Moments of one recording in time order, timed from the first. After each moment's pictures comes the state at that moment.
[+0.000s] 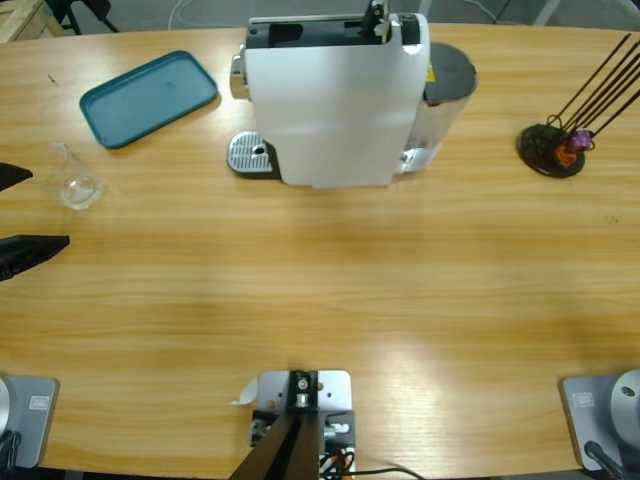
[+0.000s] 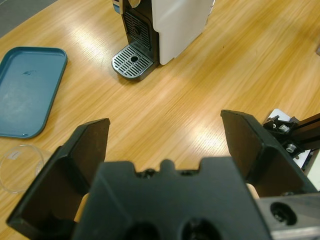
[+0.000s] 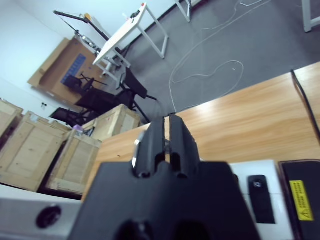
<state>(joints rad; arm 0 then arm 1) -0.89 0.88 -0.67 0.37 -0.03 -0.01 0.90 1.59 -1.19 -0.19 -0.54 0.83</state>
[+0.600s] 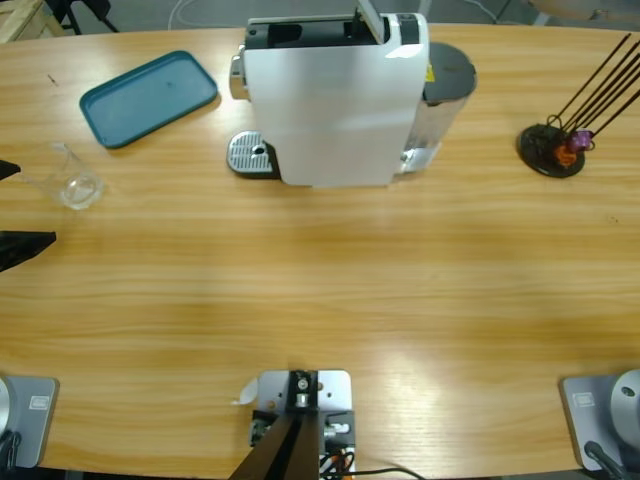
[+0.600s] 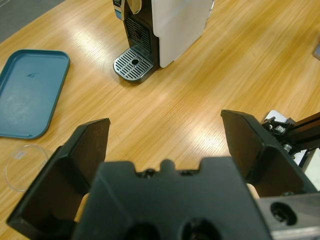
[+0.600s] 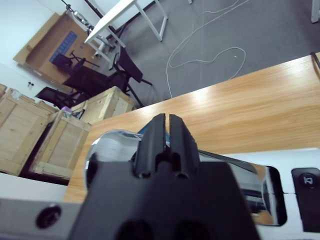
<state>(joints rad) -0.89 0.87 -0.71 0.42 -0.03 -0.01 0.94 1.74 -1.27 -0.15 -0.53 0.81</state>
